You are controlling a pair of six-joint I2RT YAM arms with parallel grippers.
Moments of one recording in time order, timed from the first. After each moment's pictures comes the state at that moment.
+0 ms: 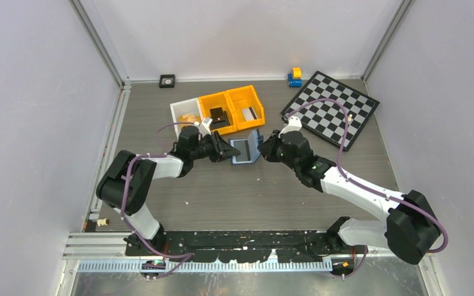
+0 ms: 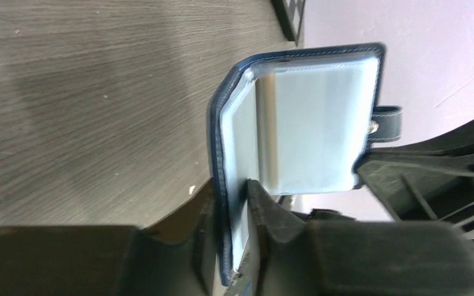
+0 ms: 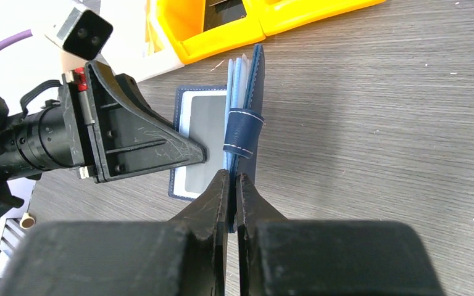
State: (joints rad) left arm -0.42 1.67 0.67 0.58 0.63 -1.02; right arm 0.70 1.20 0.72 0.07 0.15 0.66
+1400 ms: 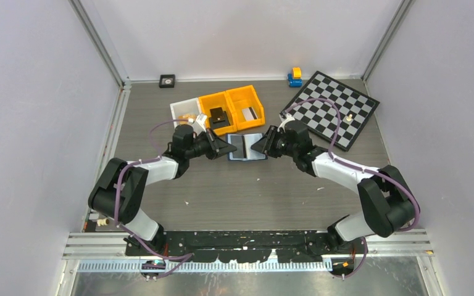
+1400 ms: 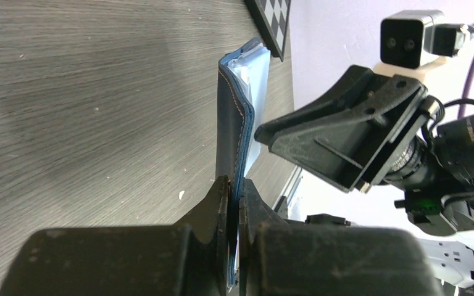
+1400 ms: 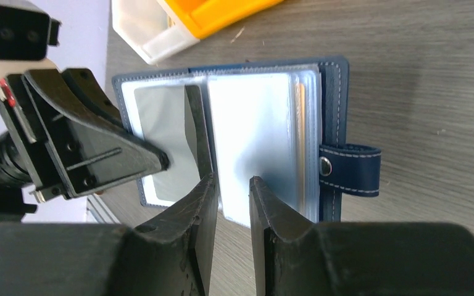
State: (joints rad) left arm -0.39 1.57 0.65 0.57 0.61 -1.01; right arm 0.52 1.44 0.74 0.20 -0.26 0.78
